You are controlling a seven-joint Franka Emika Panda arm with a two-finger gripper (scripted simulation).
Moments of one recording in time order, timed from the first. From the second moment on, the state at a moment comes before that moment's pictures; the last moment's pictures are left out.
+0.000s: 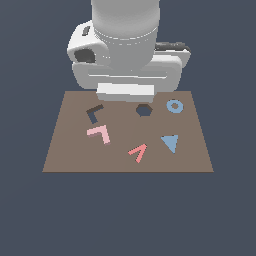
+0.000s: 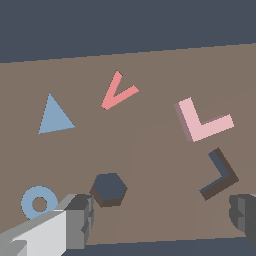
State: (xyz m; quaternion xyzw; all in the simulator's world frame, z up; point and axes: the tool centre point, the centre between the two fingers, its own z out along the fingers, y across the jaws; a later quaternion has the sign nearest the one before) arm -0.009 0.000 0.155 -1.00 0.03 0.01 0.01
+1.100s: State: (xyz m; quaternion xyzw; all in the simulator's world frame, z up) arm 0.013 -0.050 0.100 -1.00 -0.06 0.01 0.00
